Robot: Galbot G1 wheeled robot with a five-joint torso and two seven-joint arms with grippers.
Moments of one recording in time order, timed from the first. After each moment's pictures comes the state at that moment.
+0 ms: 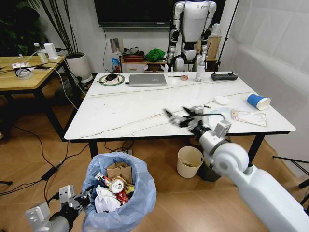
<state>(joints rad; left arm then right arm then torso) 1.97 -1.12 -0.77 -2.41 -1.01 0.45 -0.33 -0.84 0.98 0.17 1.86 0.84 -0.30 0.22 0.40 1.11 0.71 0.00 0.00</state>
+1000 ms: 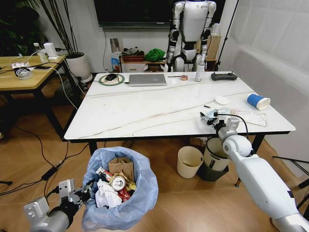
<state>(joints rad) 1.94 -1.11 -0.78 -2.43 -1.01 0.45 -0.31 -0.73 1.04 0.21 1.43 0.66 -0.24 0.12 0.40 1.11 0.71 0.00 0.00</state>
